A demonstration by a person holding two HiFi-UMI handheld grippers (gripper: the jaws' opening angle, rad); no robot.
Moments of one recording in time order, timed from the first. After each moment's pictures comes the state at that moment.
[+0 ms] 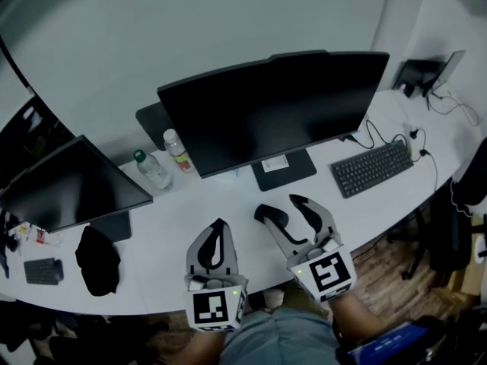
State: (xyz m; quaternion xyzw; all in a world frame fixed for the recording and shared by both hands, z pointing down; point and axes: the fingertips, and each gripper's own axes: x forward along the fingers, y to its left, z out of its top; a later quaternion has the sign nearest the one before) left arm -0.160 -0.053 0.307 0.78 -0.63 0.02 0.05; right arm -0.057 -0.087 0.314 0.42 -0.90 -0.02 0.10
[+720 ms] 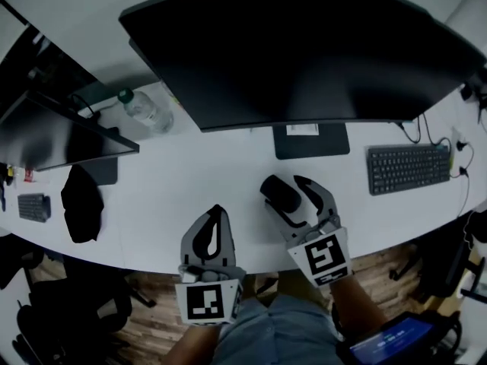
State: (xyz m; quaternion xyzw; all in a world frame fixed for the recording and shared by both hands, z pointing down) left arm -0.164 -0.072 0.392 0.69 -0.70 0.09 0.15; right arm -0.072 -0.132 0.441 0.29 -0.93 0.05 0.21
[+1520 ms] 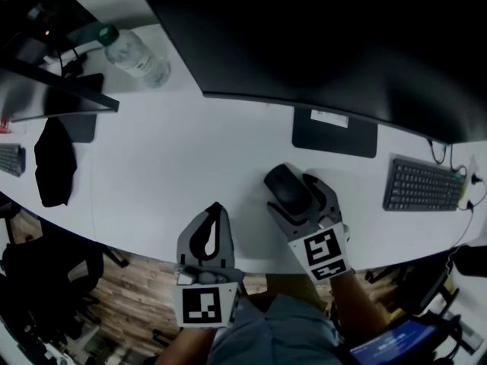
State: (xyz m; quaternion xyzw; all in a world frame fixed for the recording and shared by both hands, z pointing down) left arm -0.164 -0.061 0.473 0.63 -0.73 0.10 0.25; right arm -0.062 -0.124 0.566 0.19 -0.91 0.09 0.35
